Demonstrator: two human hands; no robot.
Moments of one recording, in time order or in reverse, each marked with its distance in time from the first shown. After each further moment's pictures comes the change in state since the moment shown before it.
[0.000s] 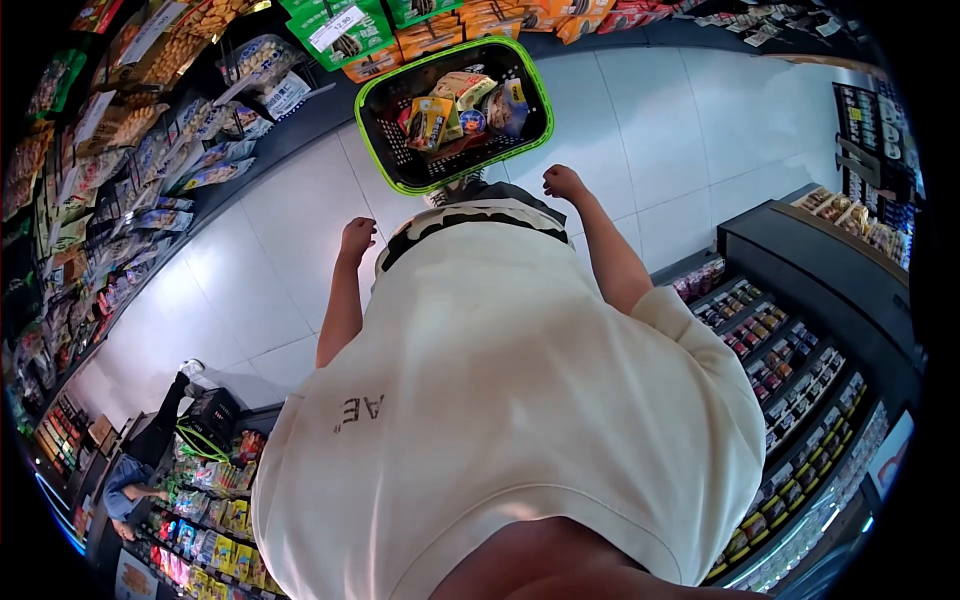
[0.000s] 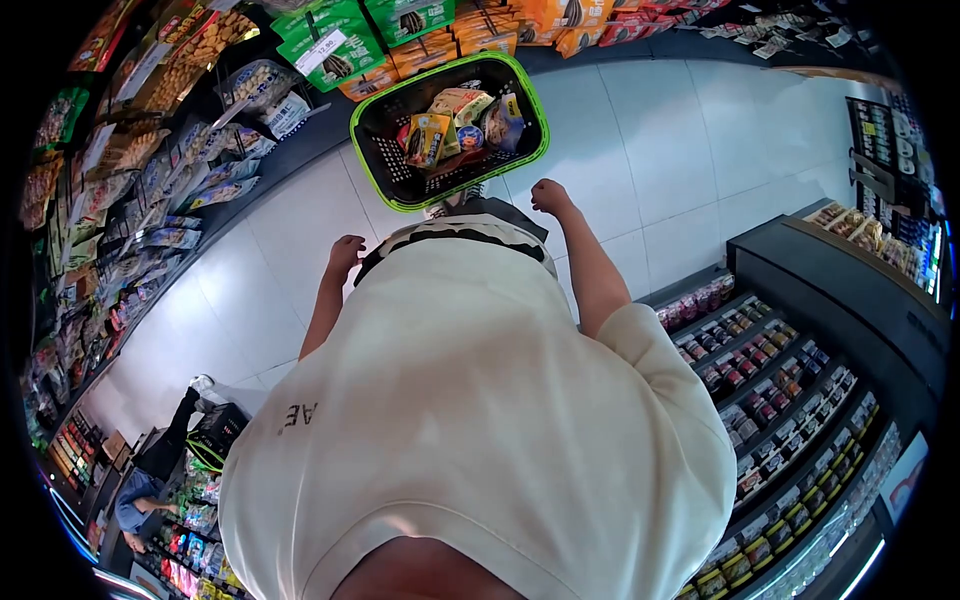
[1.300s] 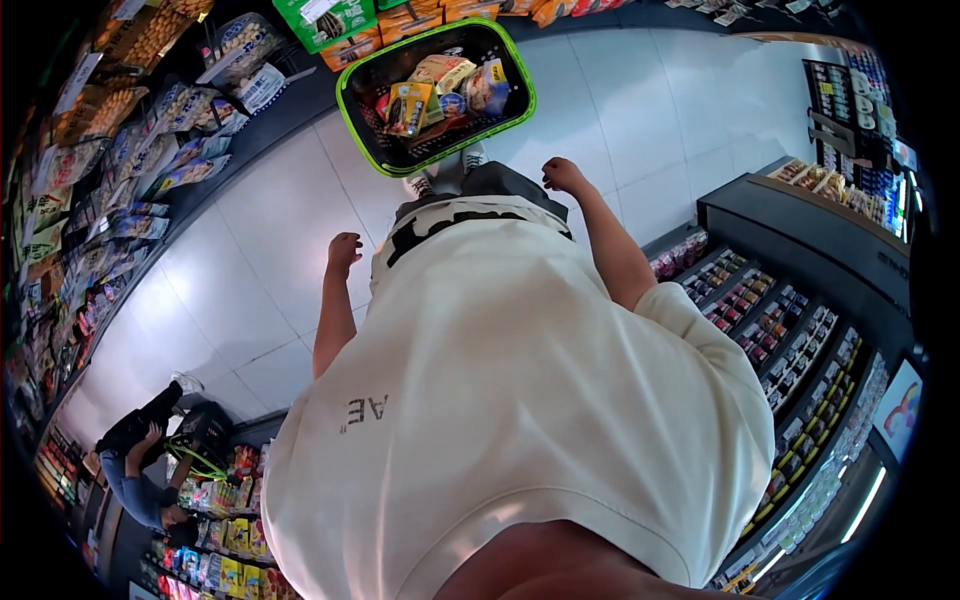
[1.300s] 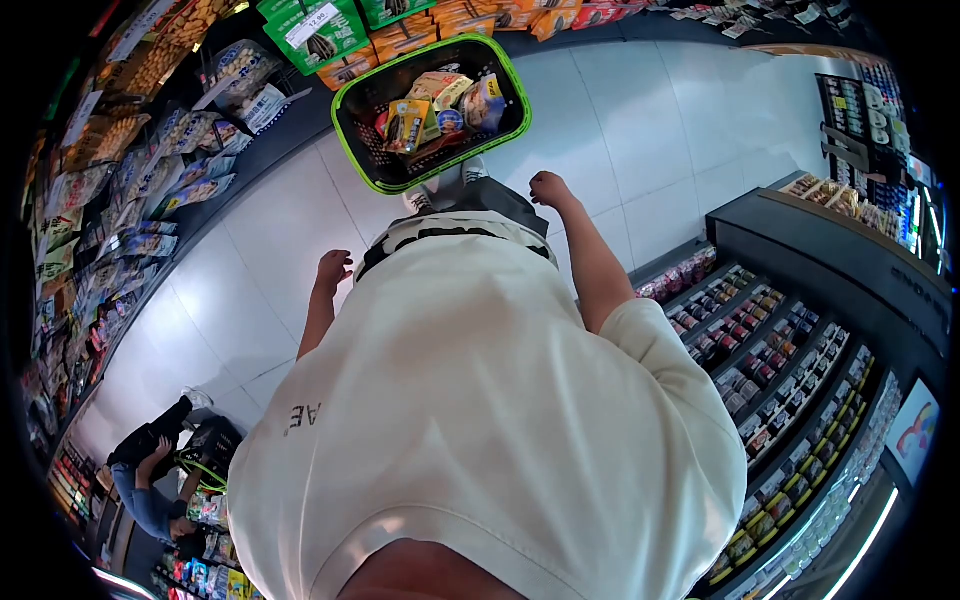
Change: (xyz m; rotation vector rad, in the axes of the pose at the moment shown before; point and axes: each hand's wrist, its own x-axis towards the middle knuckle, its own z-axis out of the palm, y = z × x) left_hand -0.003 -0.100 -0.019 -0.120 -0.032 -0.109; right_hand -0.056 0.022 0.015 -0.022 0.049 0.046
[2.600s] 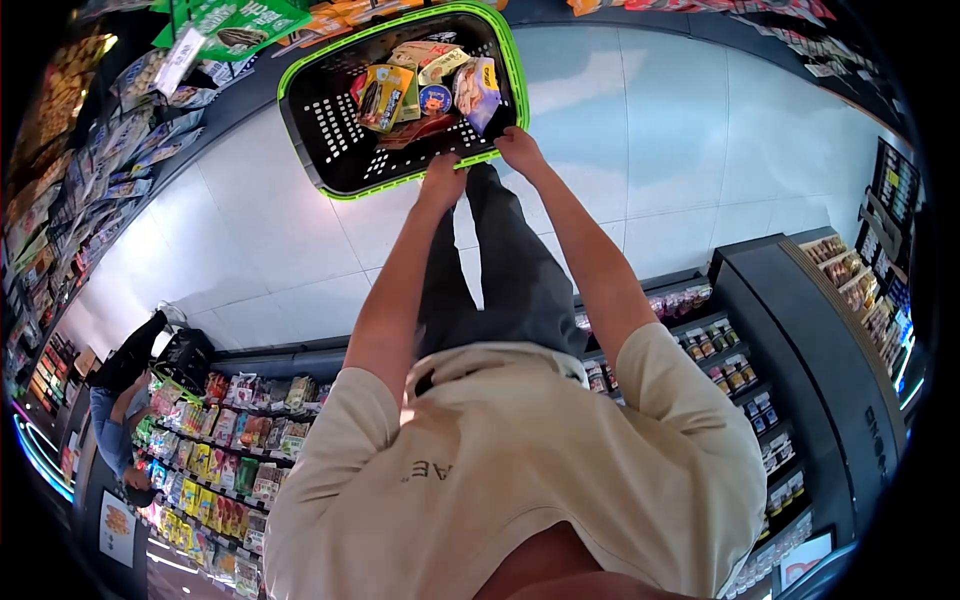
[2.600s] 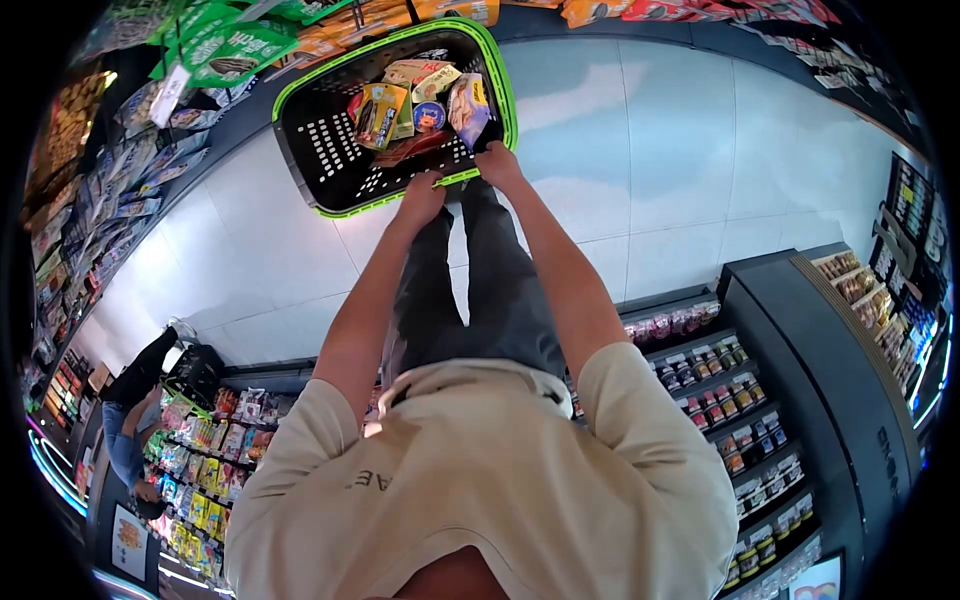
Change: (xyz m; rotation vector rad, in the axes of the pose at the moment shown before) left_hand 0.124 0.204 0.383 0.577 0.130 0.661; right_hand 0.239 -0.036 -0.055 -0.154 0.071 -0.256
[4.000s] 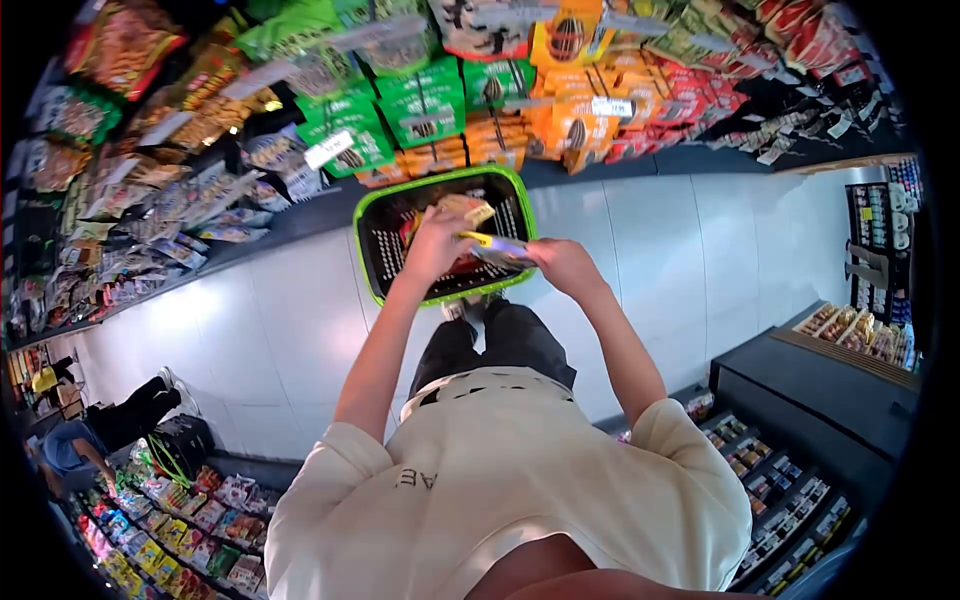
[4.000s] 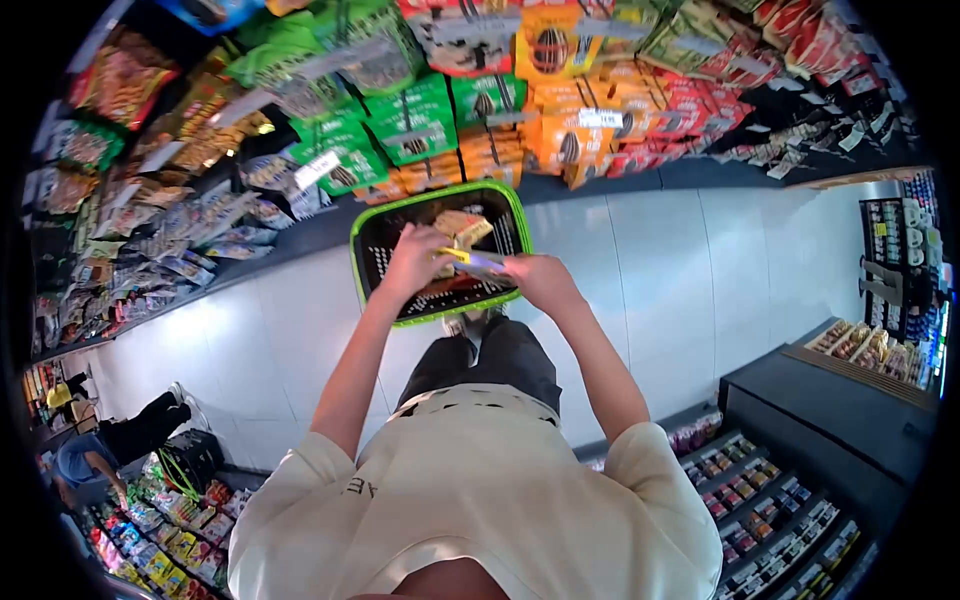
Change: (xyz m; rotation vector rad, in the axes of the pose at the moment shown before) left_hand -0.046 0.132 -0.248 0.194 0.120 0.567; right_hand -0.197 -0.195 -0.155 -0.492 0.109 -0.877
